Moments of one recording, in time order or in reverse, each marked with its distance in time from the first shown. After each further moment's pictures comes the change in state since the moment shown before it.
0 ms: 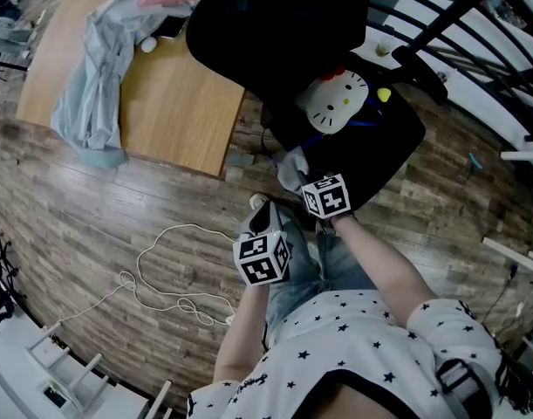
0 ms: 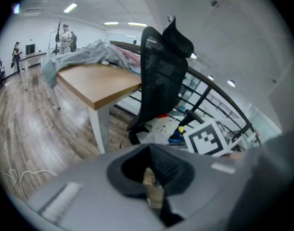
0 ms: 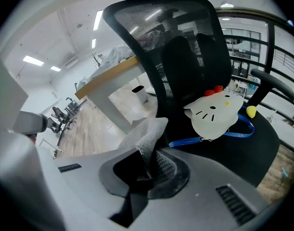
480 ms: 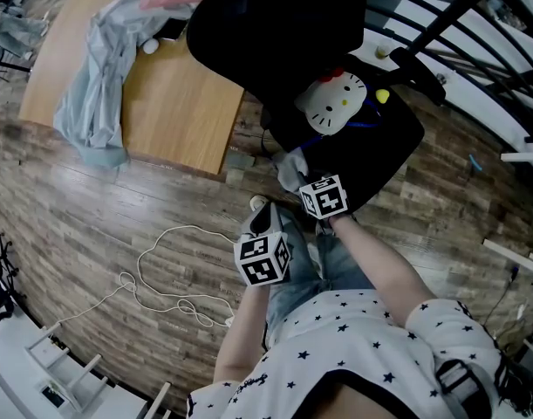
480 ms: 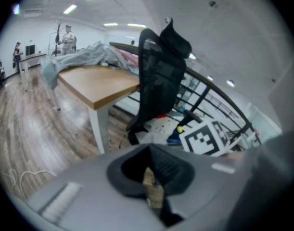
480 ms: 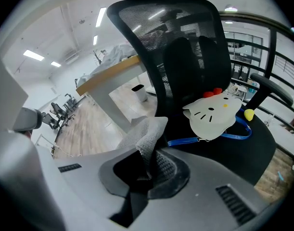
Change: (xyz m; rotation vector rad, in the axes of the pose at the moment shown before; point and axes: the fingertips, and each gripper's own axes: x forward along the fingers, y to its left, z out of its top) left arm -0.006 -0.008 -0.002 0.005 -0.008 0.000; right arm -0.003 -0.002 -0.003 -0.035 0.010 -0.024
